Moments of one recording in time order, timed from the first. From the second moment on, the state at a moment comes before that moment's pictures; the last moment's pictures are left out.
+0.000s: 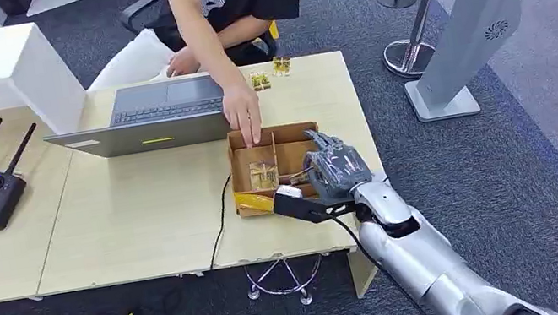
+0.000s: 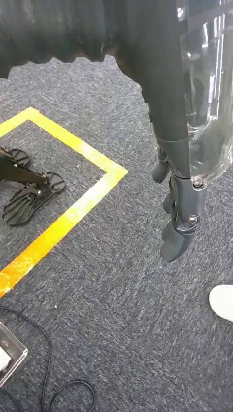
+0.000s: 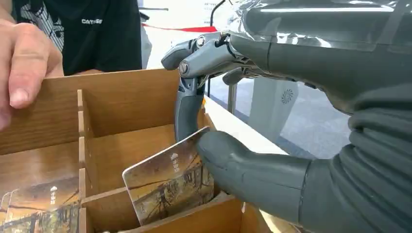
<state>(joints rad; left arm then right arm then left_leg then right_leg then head) -0.12 0.26 -0.12 -0.19 0.71 -0.06 -0.05 -0.57 0.03 0.53 -0.68 1.00 -0.08 -0.12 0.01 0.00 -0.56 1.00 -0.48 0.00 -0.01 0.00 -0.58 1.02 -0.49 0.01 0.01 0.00</state>
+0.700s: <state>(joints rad) -0.12 0.26 -0.12 -0.19 0.71 -0.06 -0.05 -0.56 0.04 0.53 -0.68 1.01 -0.07 -0.12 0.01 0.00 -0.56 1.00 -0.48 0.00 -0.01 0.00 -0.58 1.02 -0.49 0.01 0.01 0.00</state>
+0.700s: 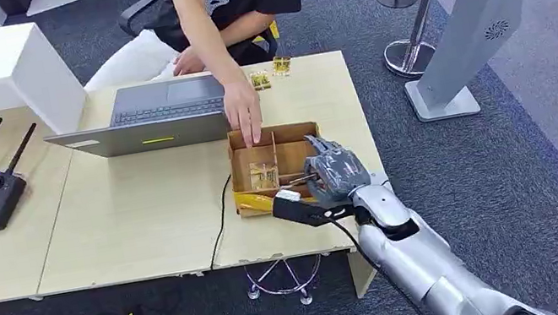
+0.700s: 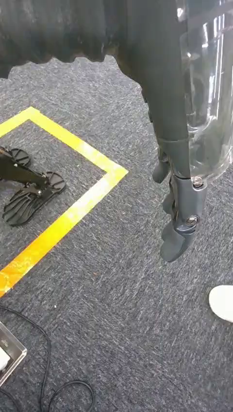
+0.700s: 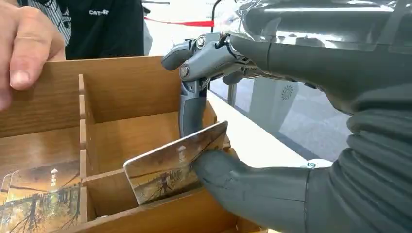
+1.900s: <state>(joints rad) -0.11 0.26 -0.12 -0.19 0.70 -0.07 -0.10 -0.75 -0.03 0.35 -1.12 0.77 0.05 -0.22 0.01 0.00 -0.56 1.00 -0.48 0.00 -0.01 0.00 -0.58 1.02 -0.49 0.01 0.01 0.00</state>
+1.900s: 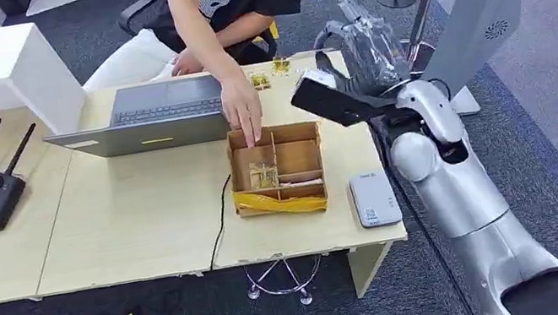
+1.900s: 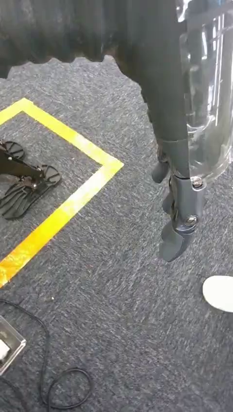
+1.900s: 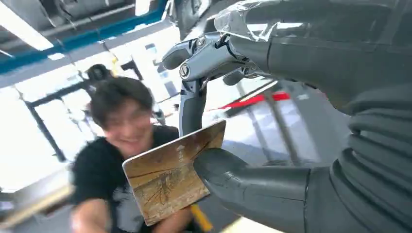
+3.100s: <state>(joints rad) -0.18 0.25 -0.18 -0.19 0.65 -0.09 -0.07 -1.19 0.18 0.32 -0.42 0.58 0.11 -0.30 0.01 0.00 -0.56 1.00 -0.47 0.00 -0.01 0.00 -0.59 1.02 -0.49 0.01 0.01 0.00</state>
